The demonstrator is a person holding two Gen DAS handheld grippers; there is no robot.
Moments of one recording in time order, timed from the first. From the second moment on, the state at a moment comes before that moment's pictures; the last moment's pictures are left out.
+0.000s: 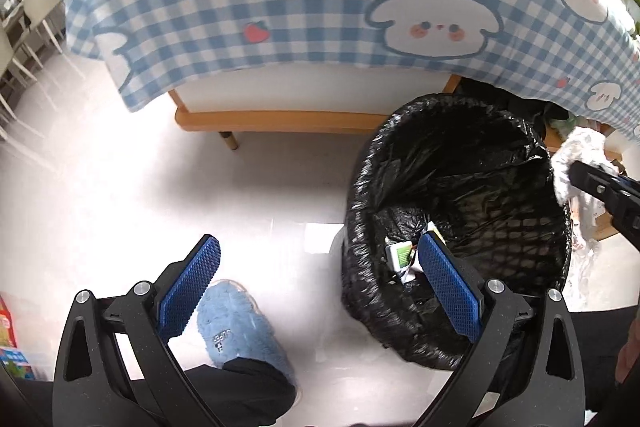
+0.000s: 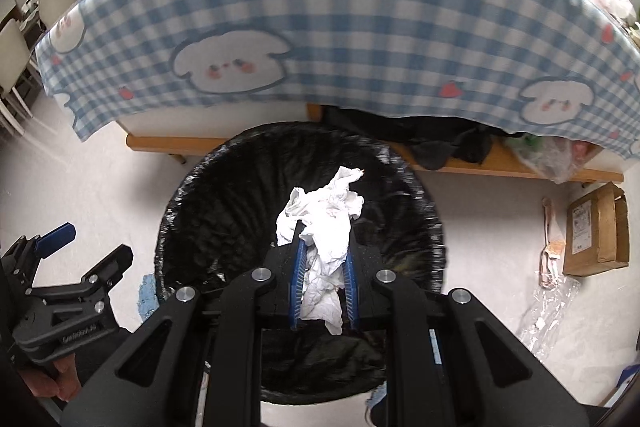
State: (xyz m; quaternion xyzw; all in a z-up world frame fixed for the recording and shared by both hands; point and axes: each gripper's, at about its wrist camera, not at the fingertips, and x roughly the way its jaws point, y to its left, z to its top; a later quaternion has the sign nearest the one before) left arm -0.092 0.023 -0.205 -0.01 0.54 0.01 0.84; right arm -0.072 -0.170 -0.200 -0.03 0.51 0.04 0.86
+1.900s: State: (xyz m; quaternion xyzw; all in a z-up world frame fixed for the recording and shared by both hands) left arm -0.087 0.025 -0.066 -0.02 0.46 0.01 0.89; right arm -0.072 -0.192 -0.068 -0.04 0.41 0.00 0.91
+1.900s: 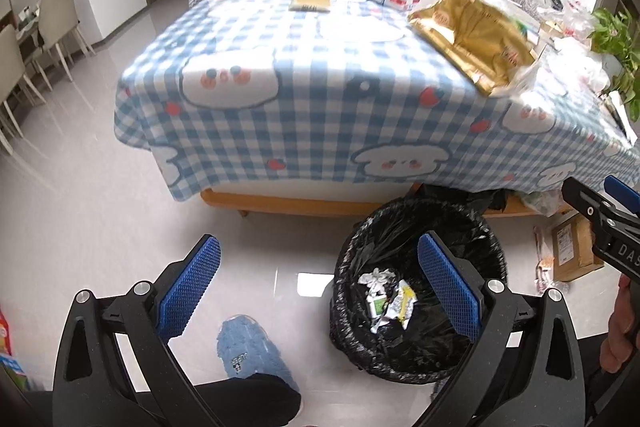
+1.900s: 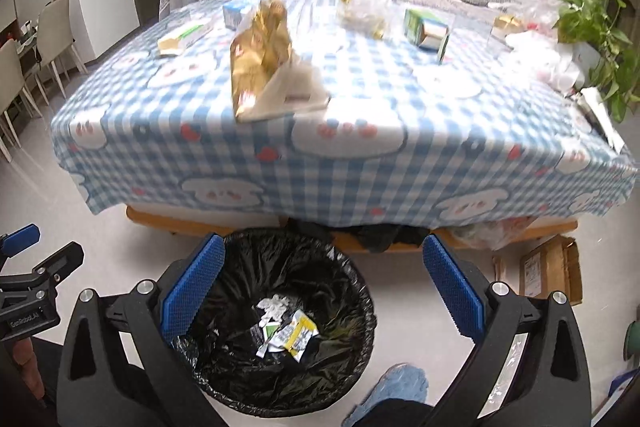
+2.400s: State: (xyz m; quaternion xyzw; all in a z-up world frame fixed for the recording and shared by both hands) left arm -0.059 0.012 -0.013 -0.02 0.44 0.00 0.90; right arm -0.038 -0.204 -0.013 -0.05 0.37 0.00 0.93
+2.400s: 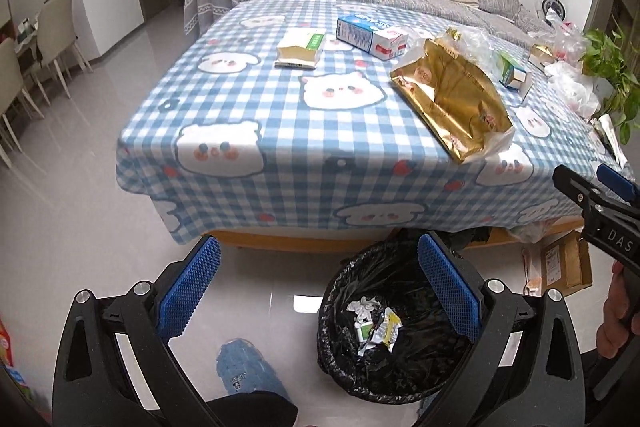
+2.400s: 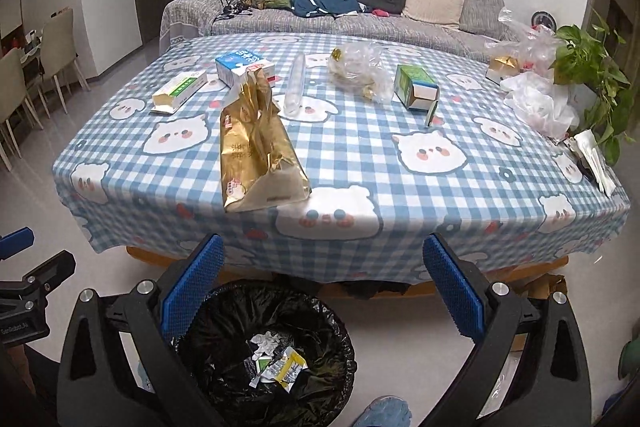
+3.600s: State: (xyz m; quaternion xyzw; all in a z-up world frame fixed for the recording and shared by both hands) left arm 0.171 0.039 0.003 -0.04 0.46 0.04 0.89; right arm 0.174 -0.261 0.017 -0.02 0.37 -0.01 0.93
